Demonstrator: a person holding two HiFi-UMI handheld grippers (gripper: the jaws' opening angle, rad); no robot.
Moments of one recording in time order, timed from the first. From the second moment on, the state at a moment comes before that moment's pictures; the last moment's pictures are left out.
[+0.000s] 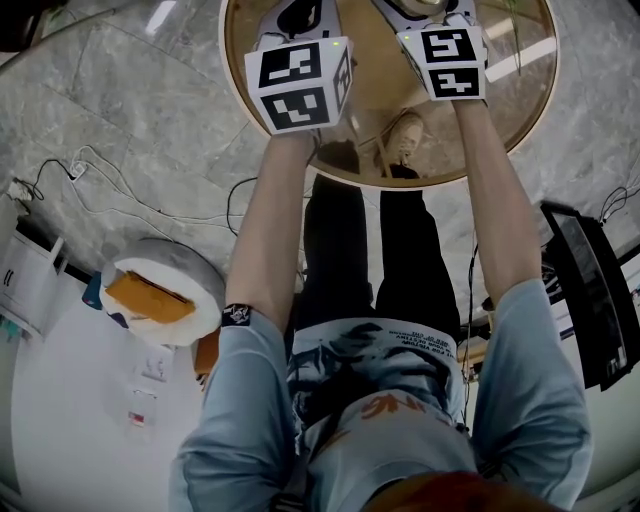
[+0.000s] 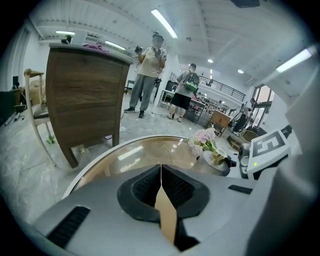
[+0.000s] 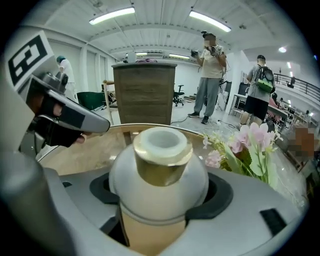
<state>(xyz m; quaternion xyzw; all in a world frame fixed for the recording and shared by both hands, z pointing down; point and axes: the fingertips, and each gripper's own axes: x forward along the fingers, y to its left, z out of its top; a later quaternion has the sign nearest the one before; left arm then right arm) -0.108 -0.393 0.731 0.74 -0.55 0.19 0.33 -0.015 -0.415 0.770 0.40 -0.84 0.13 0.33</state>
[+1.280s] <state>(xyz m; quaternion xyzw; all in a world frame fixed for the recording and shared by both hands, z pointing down) -0.033 -0.198 0.553 0.75 -0.56 0.14 0.34 0.101 -0.216 0.586 0.43 -0.83 0.28 0.24</state>
